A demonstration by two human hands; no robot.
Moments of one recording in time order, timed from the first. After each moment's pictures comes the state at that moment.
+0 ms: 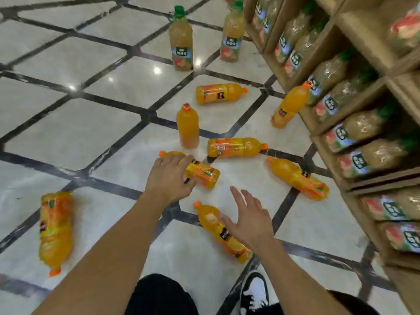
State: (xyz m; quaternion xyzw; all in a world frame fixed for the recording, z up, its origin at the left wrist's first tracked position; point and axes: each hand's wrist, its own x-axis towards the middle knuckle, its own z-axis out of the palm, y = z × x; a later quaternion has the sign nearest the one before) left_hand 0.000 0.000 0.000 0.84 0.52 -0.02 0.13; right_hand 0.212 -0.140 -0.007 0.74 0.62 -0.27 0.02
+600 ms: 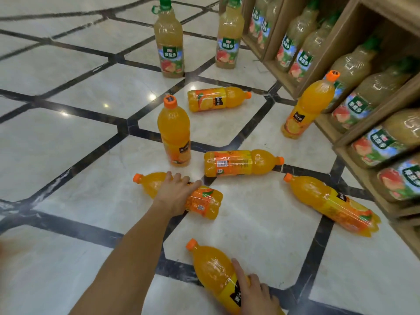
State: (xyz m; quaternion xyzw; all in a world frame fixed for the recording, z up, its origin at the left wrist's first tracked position) left_hand 0.051 0.097 -0.229 0.89 0.41 -0.22 0.02; right_hand 0.217 -0.167 -0.257 0.78 0.51 -0.36 0.06
